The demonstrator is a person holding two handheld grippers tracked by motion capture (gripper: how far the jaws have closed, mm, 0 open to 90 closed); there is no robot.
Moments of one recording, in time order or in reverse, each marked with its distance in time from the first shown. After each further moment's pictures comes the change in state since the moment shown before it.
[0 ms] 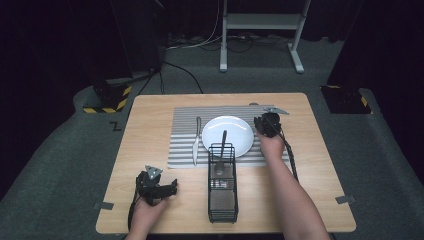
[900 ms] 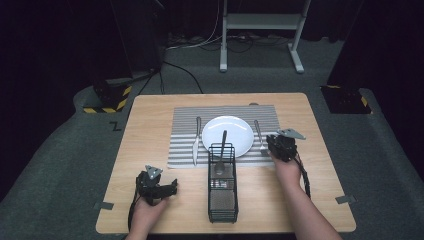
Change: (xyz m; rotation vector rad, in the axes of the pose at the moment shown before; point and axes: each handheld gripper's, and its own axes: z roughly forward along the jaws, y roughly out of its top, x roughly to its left) left arm 0.000 0.000 0.000 0.000 0.001 0.002; right arm -0.011 -0.056 -0.085 -0.024 -0.032 -0.099
